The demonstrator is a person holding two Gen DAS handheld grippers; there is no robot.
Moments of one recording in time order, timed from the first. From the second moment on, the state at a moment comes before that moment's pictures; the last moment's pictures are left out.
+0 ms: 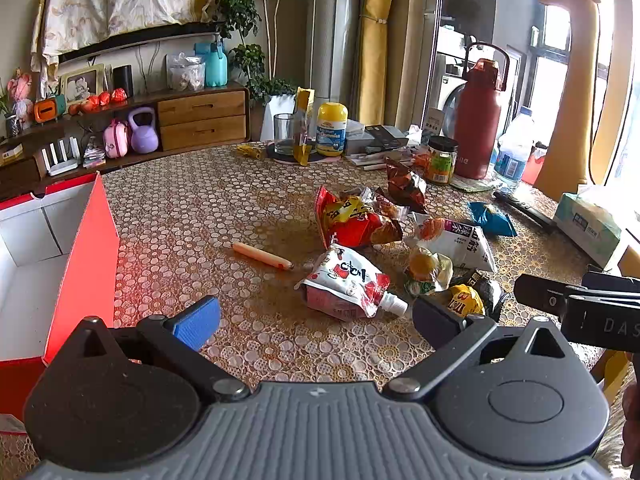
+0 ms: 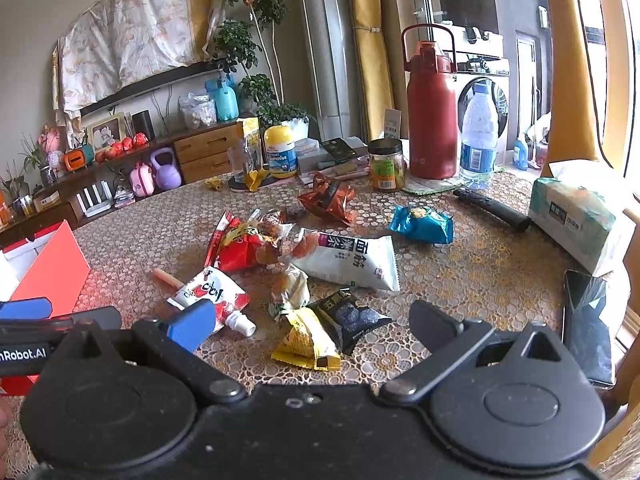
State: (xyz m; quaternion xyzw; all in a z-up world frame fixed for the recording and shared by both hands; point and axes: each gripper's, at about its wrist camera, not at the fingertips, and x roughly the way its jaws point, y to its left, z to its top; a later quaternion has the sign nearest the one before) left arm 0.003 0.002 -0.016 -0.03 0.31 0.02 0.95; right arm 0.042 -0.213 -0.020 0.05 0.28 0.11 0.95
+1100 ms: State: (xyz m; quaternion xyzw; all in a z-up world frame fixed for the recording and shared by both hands) left arm 0.106 -0.016 -0.066 0.01 0.34 -0.04 0.94; right arm 0.095 -0.219 -0.060 0.03 0.31 0.09 0.95
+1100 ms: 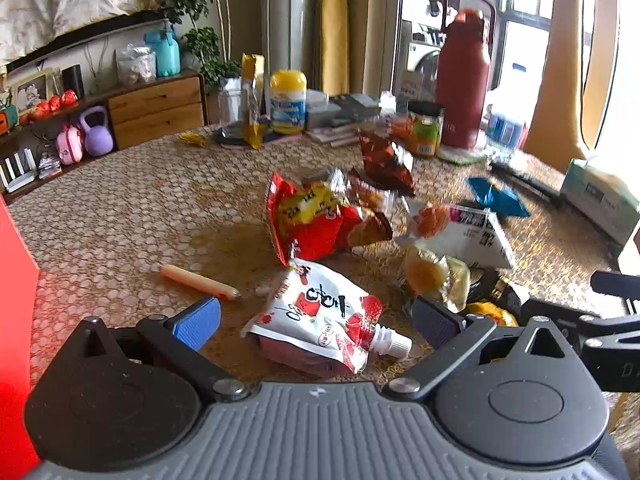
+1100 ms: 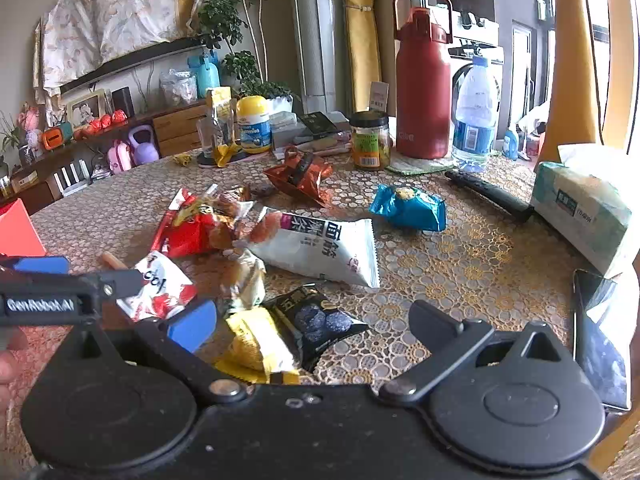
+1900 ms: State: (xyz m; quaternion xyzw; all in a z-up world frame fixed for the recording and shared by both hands) left arm 0.127 -0.012 -0.093 0.01 0.35 -0.04 0.94; right arm 0.124 -0.208 -0.077 0.03 0.32 0.11 0.94
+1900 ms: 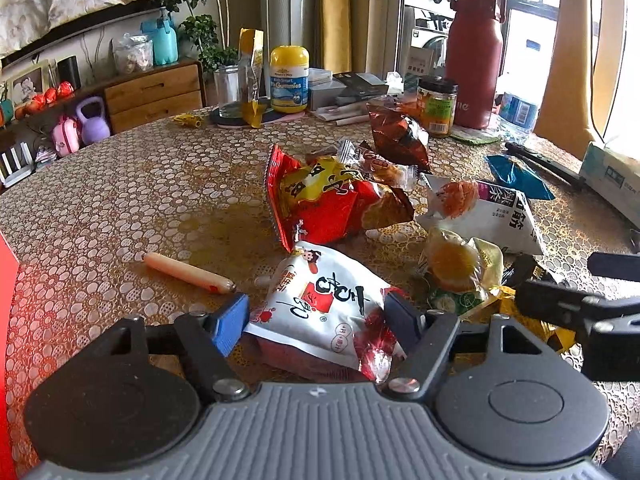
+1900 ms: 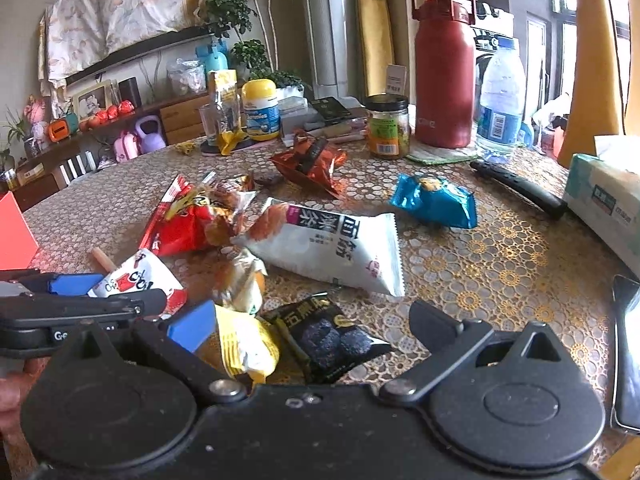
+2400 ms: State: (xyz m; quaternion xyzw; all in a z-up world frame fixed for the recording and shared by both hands) left arm 0.121 -0.006 -0.091 0.01 0.35 -0.04 0.94; right arm 0.106 -0.179 -0.079 -0.04 0.29 0.15 0.94
